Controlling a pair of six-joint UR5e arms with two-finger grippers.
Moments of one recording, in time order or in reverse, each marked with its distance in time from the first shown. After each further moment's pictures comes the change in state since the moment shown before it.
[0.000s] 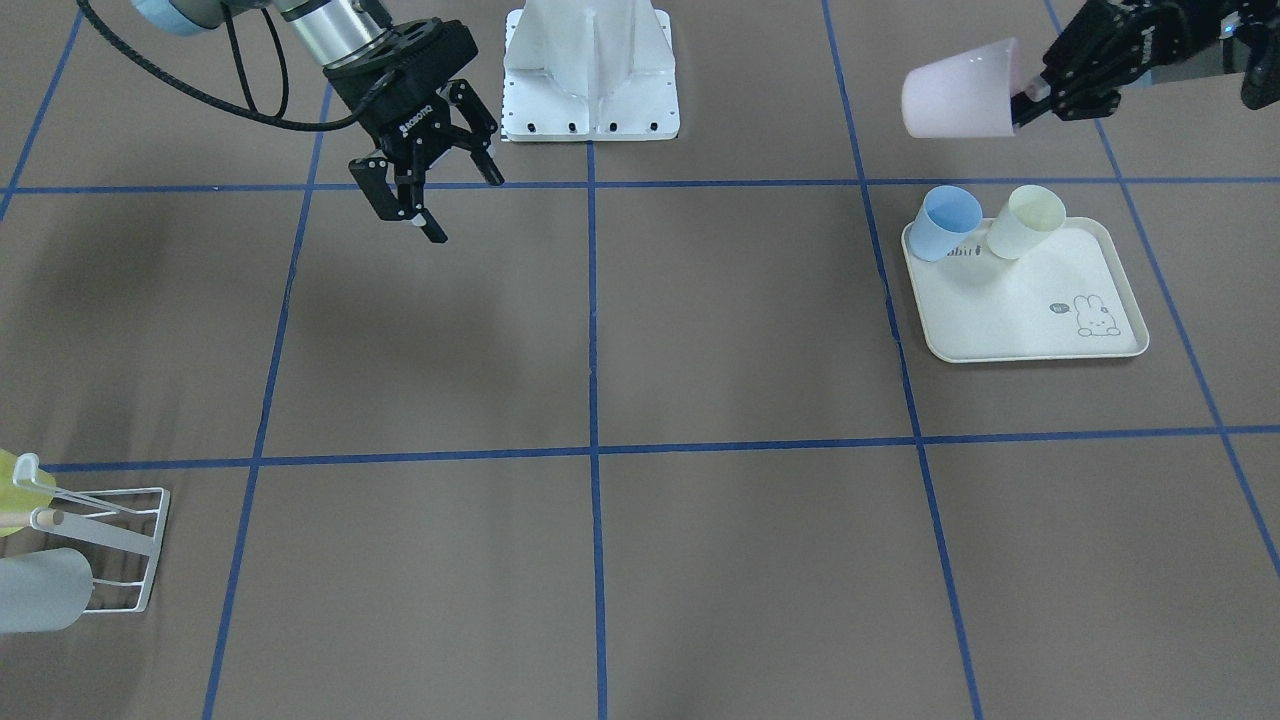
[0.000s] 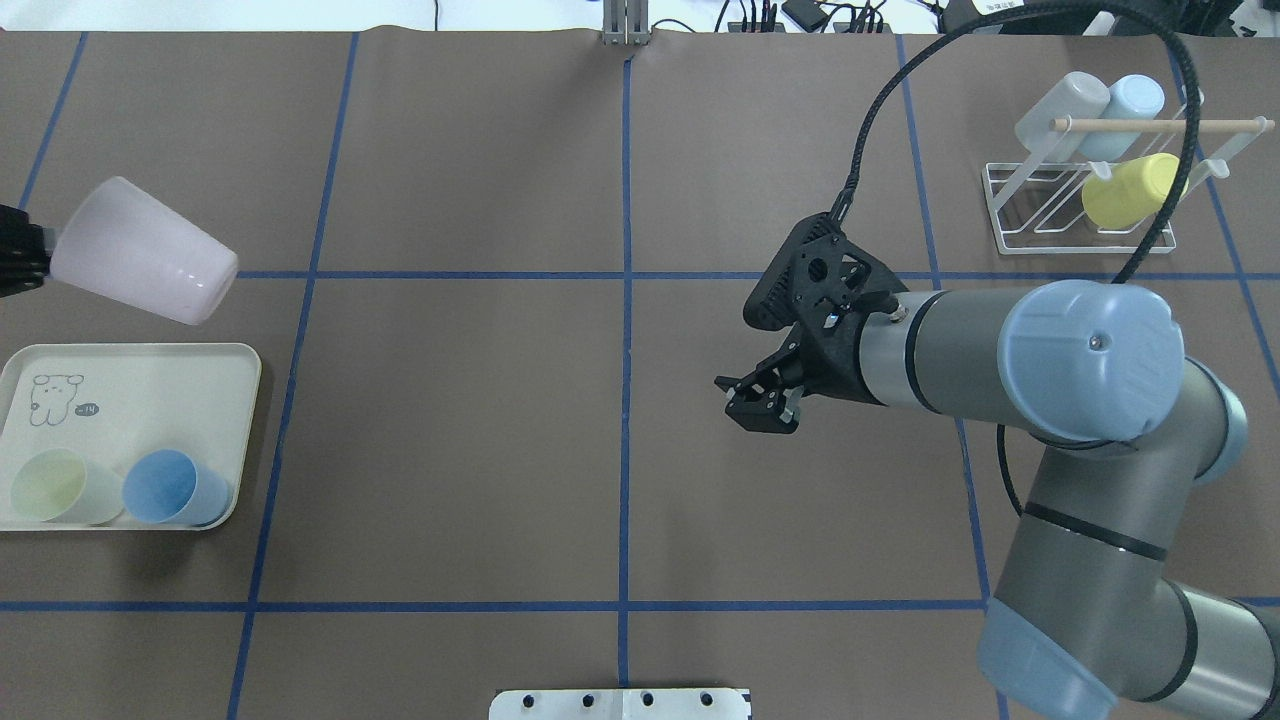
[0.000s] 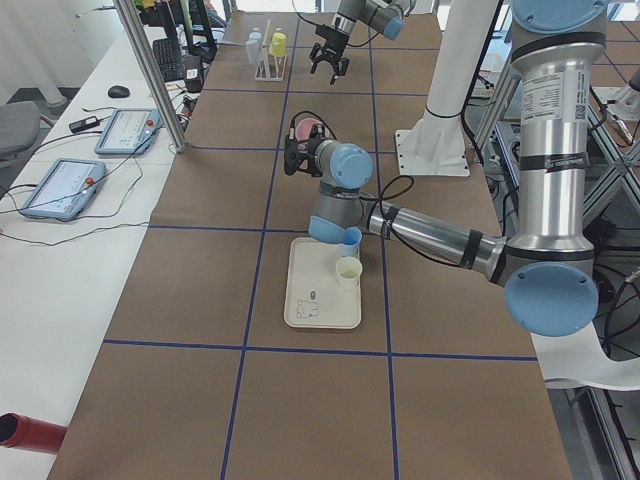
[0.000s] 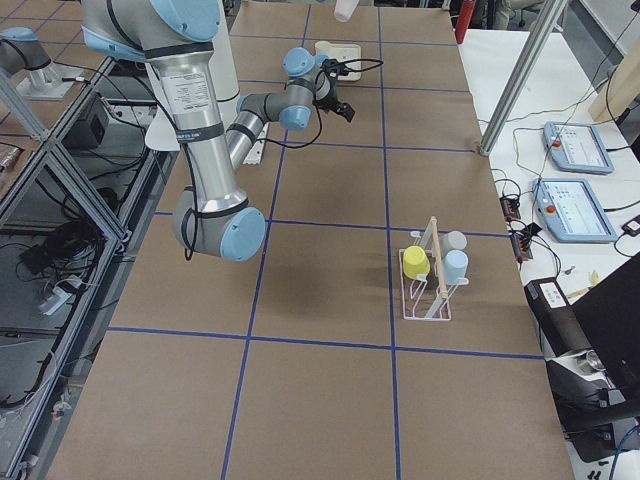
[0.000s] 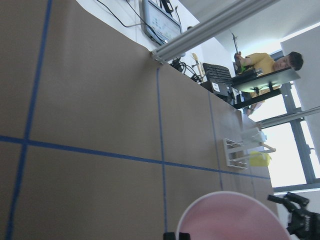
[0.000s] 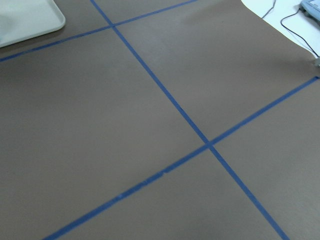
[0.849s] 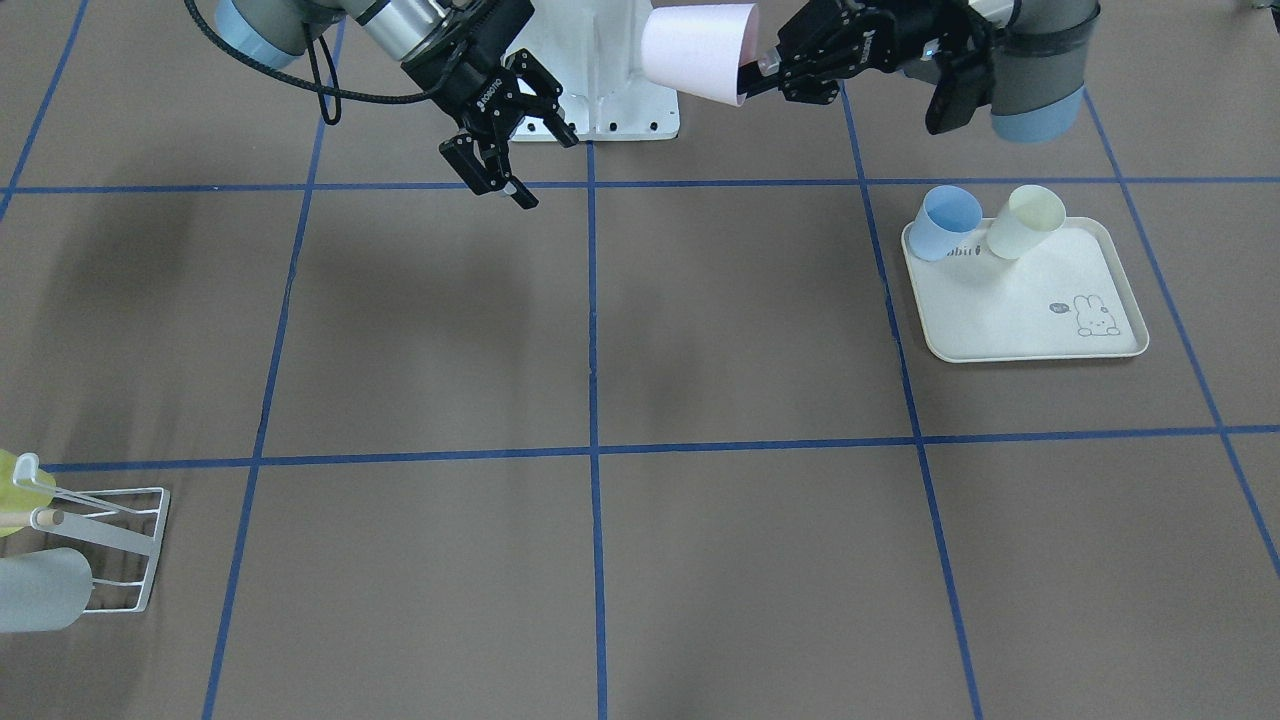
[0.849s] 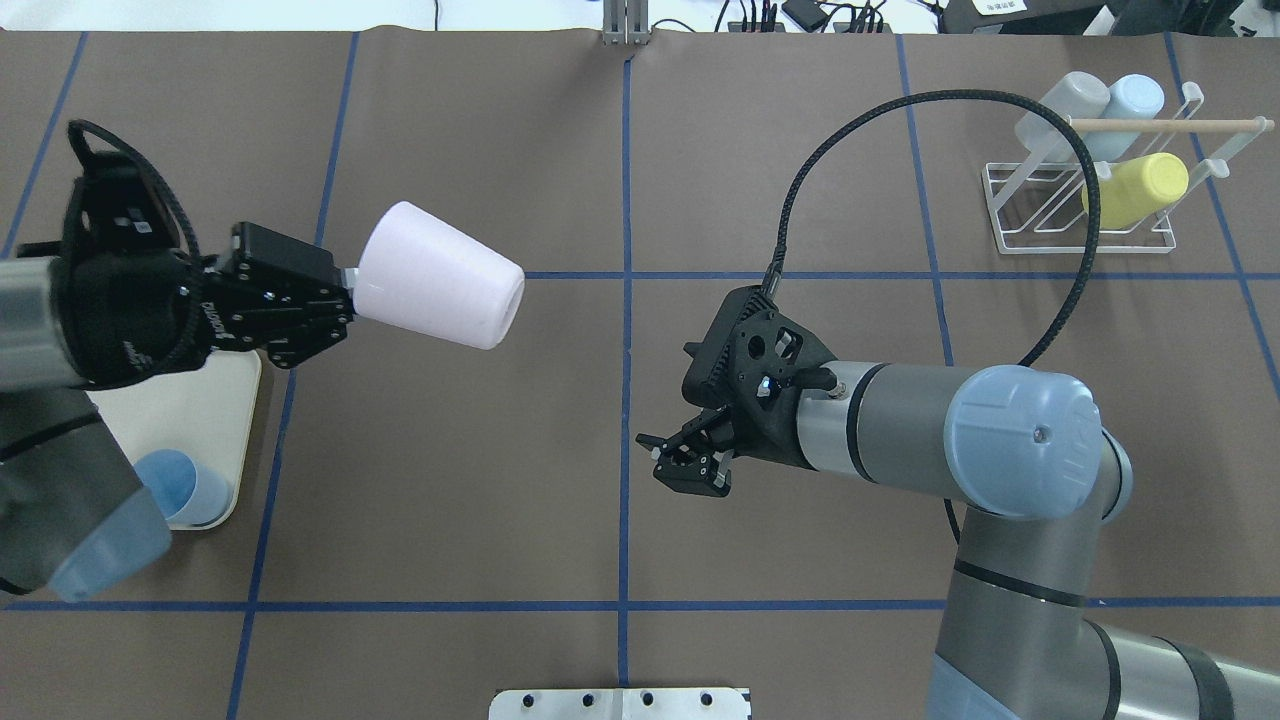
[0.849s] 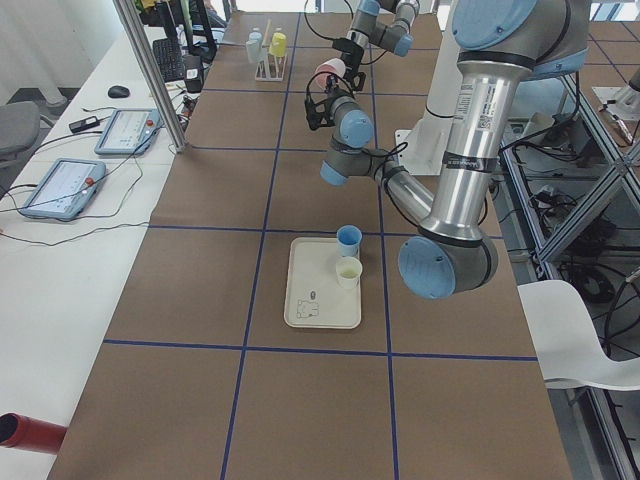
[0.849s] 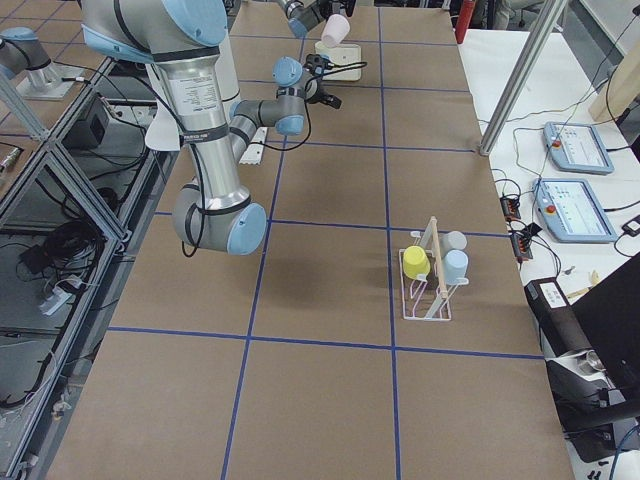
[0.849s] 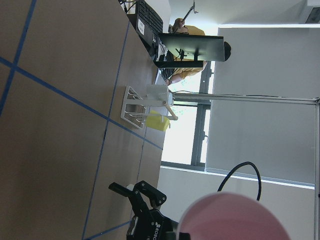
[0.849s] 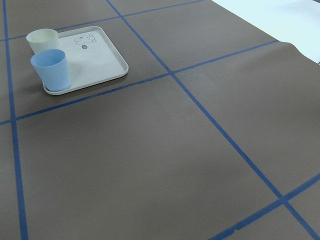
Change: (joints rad) left arm 0.439 -0.221 0.030 0.009 0.472 -0.175; right arm -0.111 0.025 -0.070 0.250 -0.056 0.001
